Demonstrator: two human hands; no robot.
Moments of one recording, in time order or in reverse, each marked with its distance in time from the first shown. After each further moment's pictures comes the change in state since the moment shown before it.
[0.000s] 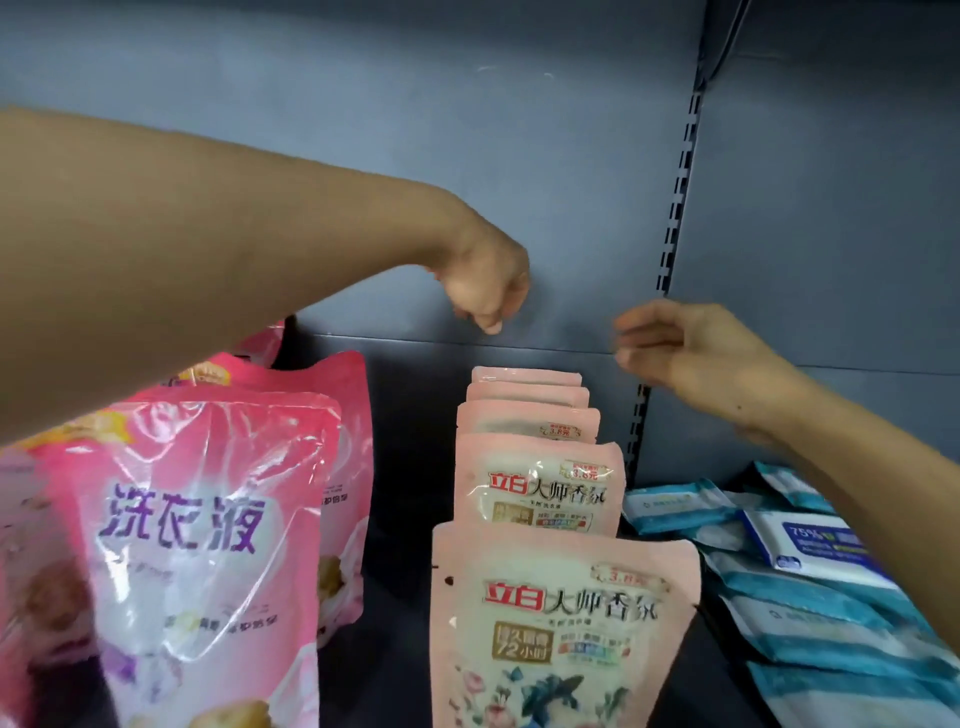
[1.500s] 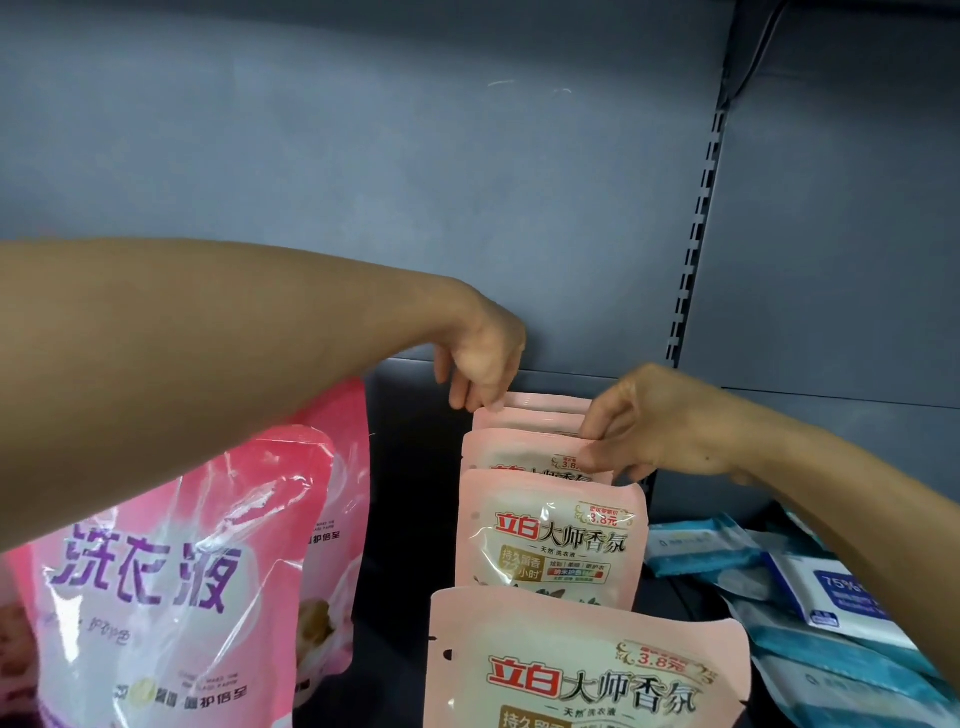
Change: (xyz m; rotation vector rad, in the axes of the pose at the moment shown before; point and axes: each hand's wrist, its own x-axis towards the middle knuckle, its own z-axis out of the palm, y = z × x) left_hand 0.040 0.000 0.043 -0.257 -0.161 -0.018; right_hand 0.006 -0.013 0.021 -0.264 -0.411 0.083
